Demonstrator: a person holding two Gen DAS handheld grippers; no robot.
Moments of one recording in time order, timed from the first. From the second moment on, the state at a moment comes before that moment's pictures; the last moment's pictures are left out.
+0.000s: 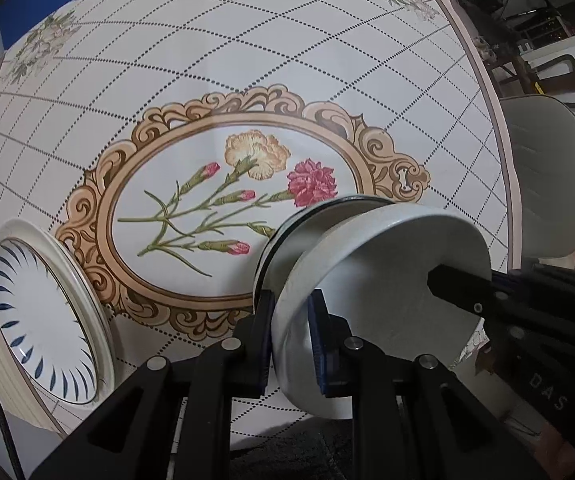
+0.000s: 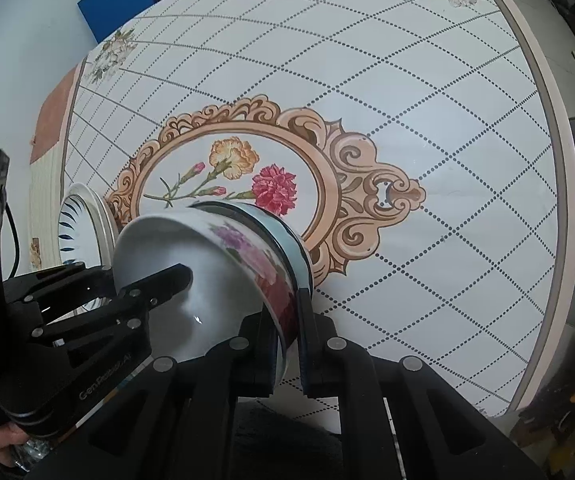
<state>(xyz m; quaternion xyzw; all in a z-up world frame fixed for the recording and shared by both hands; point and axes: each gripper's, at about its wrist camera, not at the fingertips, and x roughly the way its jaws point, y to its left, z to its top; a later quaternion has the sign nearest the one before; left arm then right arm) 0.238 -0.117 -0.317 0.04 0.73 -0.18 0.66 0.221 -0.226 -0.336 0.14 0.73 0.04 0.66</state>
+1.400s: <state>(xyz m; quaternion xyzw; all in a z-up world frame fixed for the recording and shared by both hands) 0.243 -0.101 -0.293 -0.02 0.72 -0.15 0.67 0.225 -0.239 -0.343 0.17 0.75 0.06 0.64</state>
